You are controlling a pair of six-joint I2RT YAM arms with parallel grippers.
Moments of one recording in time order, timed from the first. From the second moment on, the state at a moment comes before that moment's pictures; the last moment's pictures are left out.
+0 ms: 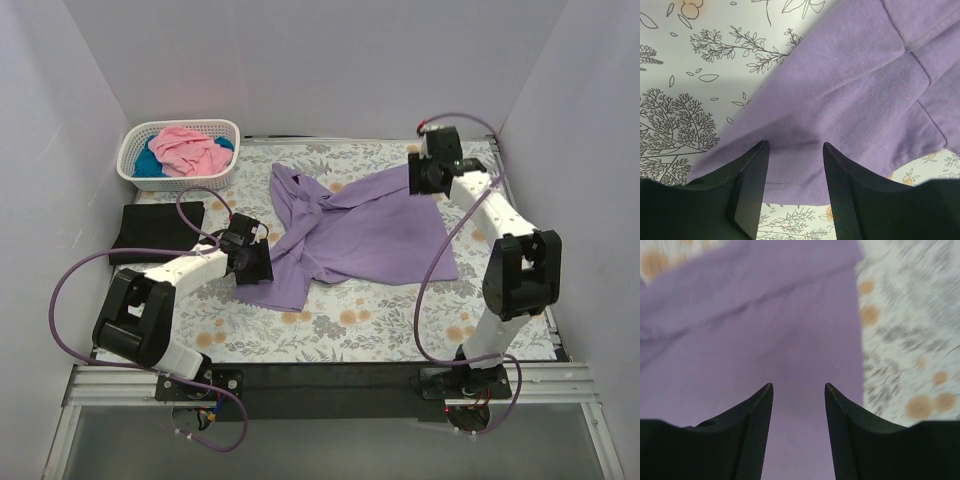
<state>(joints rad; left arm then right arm) -0.39 1.48 0.77 -0.39 0.03 -0.53 0.21 1.78 1.59 -0.54 0.11 0.07</state>
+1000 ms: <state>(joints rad) -0.39 1.49 0.77 -0.39 0.04 -0.53 -0.09 1.35 0.64 -0.33 -0.09 0.40</state>
